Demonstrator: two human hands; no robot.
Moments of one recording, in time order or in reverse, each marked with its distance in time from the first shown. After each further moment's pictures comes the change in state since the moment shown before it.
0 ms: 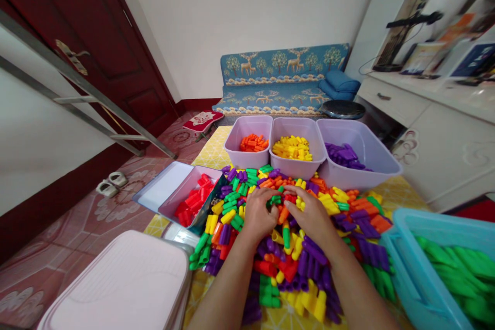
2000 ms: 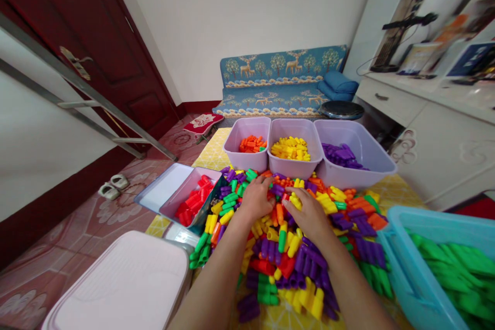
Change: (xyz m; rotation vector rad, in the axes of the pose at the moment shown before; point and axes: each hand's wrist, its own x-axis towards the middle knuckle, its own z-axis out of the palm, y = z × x) left_hand 0.034 -0.005 -0.011 0.346 -0.216 0.037; right_hand -0.001 0.004 0.001 -0.119 0.036 0.011
